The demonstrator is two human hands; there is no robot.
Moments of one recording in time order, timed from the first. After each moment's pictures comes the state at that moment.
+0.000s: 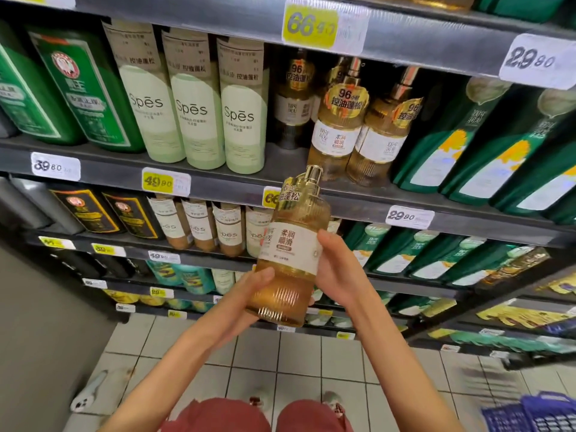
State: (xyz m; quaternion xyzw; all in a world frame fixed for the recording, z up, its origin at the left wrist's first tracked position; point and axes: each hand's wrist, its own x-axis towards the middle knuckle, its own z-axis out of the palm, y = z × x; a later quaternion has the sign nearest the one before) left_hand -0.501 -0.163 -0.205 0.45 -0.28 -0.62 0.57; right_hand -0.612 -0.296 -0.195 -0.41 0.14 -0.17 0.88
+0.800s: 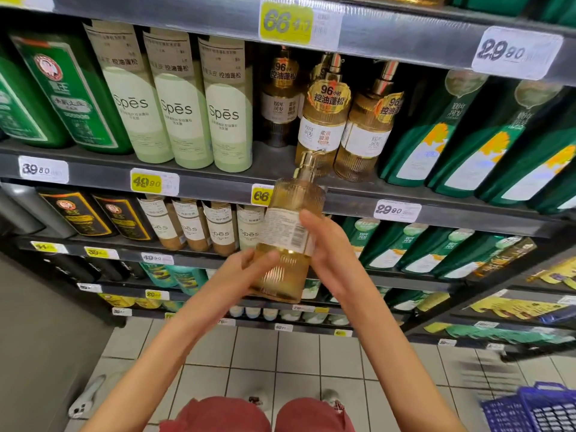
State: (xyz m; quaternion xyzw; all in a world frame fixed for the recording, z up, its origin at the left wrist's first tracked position) left_hand -0.503 -0.173 -0.178 0.59 -0.32 -0.53 0.52; right_hand -0.616 -0.291 -0.171 -0.43 0.26 -0.27 0.82
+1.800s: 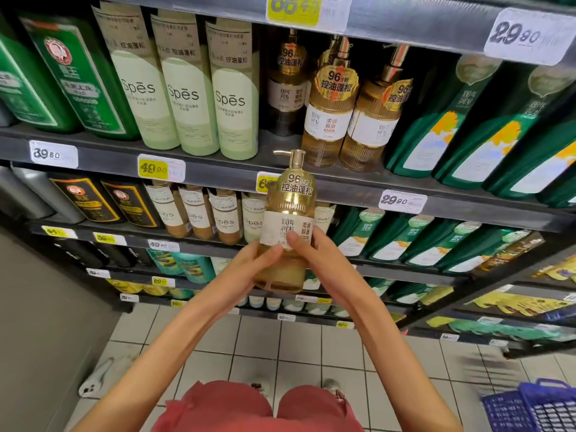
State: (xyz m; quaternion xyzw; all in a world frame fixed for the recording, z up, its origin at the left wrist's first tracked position) left_hand -0.500 -0.179 -0.217 0.52 -0.32 -0.55 0.56; right_hand -0.629 -0.281 -0.207 -0.63 0.29 -0.16 0.70
